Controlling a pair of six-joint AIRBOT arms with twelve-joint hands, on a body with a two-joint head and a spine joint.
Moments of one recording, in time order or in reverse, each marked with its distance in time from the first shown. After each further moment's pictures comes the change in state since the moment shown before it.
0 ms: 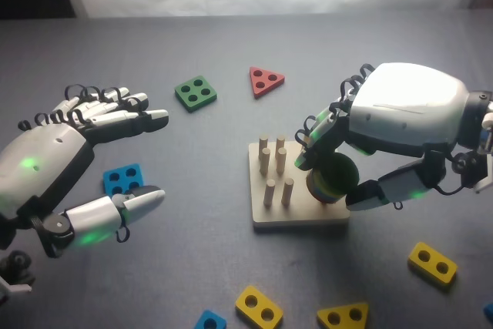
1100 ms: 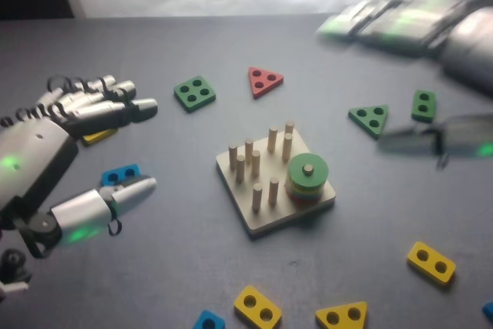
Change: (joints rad) left arm 0.018 0.019 -0.035 -0.005 -0.117 -0.009; right arm -0.137 0.193 -0.124 0.379 0.384 -0.011
